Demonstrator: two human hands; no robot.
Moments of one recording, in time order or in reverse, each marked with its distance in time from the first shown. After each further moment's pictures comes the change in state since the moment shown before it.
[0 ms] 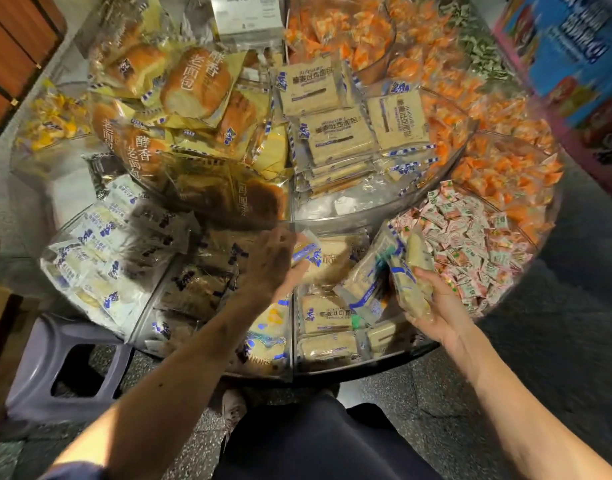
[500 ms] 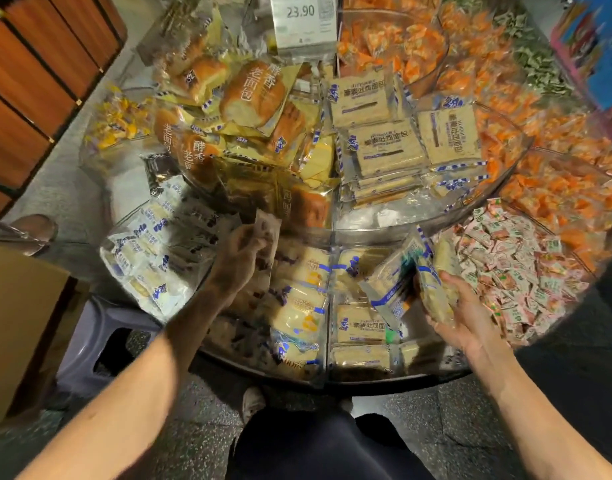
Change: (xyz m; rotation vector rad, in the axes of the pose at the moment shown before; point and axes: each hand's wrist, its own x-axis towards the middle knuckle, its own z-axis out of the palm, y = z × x) left_hand -0.025 -0.067 -0.087 -0.806 0.114 -0.538; right_hand 0.014 0.007 0.025 -0.012 -0.048 0.032
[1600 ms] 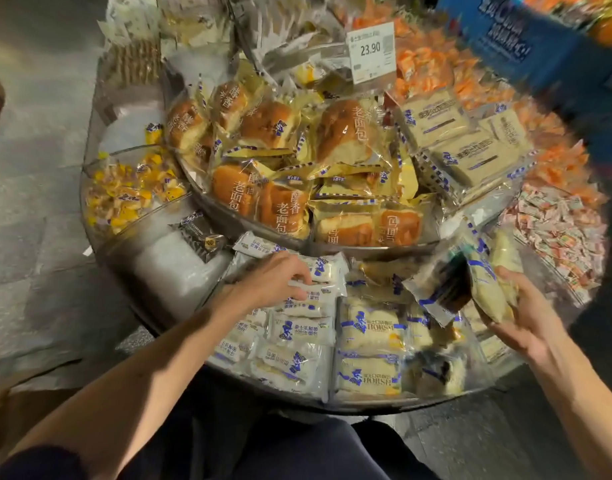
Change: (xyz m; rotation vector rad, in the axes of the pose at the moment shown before) left_hand 0.145 -0.009 -0.191 0.953 -0.811 0.546; right_hand -0.007 0.138 0.190 0.029 0.385 -0.349
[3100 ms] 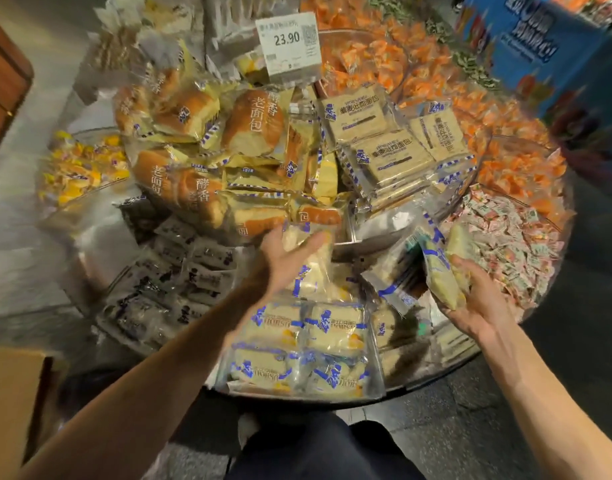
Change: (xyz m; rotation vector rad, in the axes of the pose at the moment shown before) left_hand 0.078 0.195 0.049 -0.783 0.470 -0.486; right_hand 0.075 -0.089 -0.108 0.045 -0.188 0.123
